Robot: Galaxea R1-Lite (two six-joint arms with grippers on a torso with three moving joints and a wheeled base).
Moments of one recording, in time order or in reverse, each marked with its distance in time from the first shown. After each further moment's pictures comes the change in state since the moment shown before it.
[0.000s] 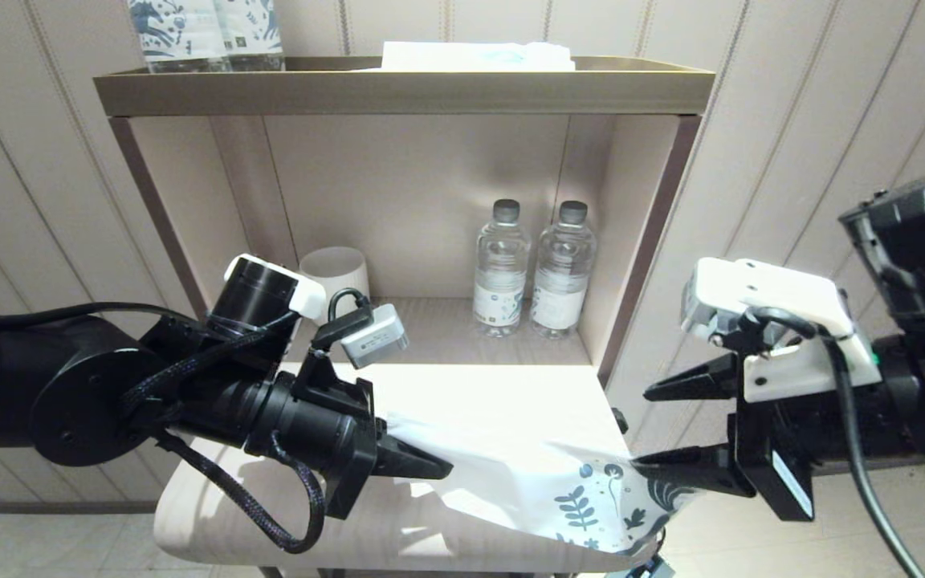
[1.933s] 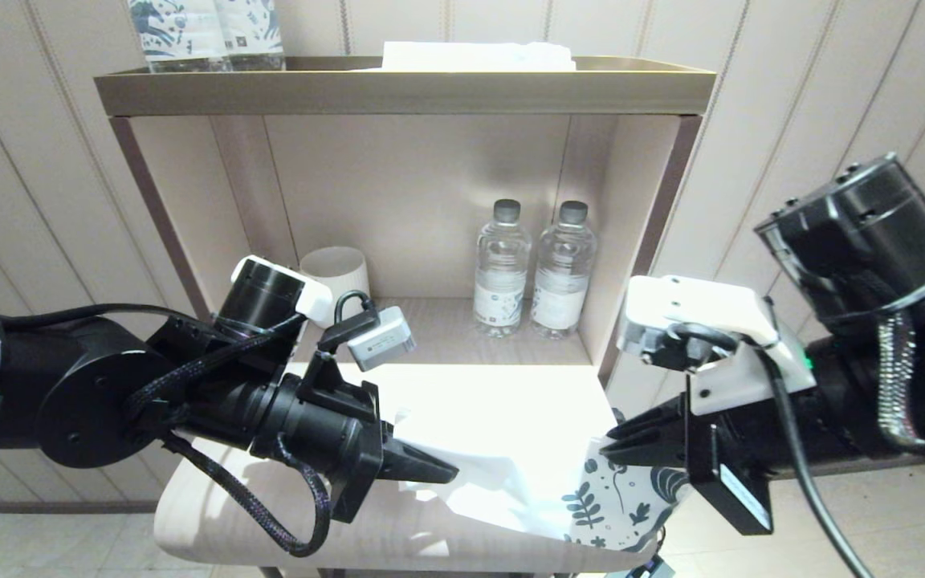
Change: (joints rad) left arm -0.010 0.006 -0.004 0.001 0.000 -0.010; right arm 0.089 0.079 -0.087 0.103 -0.031 0.017
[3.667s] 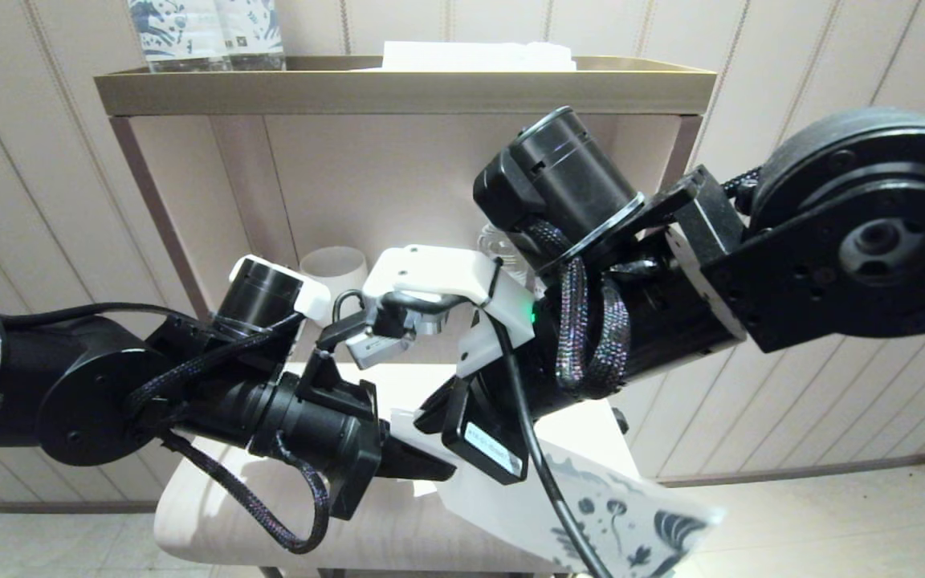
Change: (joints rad) left arm -0.001 0.002 0.000 0.001 0.002 0.000; right arm 0.256 0.398 -0.538 0.096 -0.037 0.000
